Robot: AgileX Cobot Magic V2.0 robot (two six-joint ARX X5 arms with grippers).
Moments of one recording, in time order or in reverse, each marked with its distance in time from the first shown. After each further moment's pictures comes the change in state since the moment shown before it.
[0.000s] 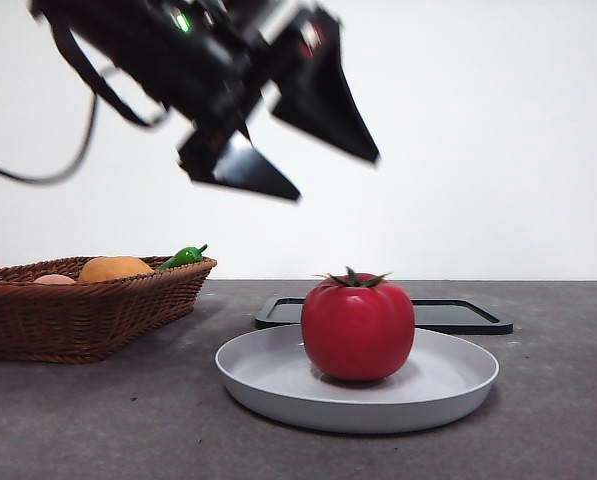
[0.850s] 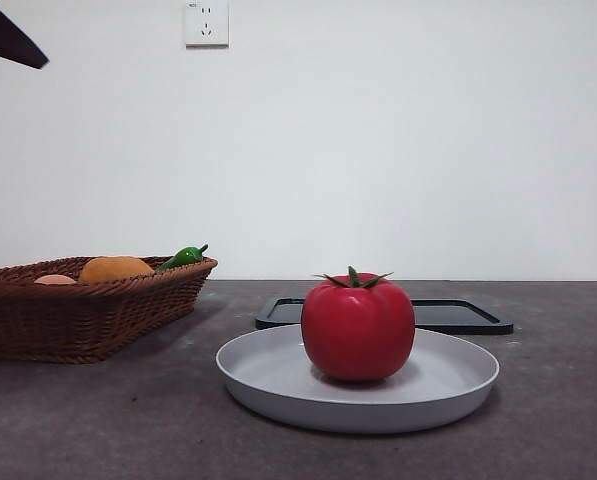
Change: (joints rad) left arm 0.319 -0.589 0.000 -0.700 0.142 -0.038; right arm 0.000 0.004 0.000 0.002 0.015 -0.008
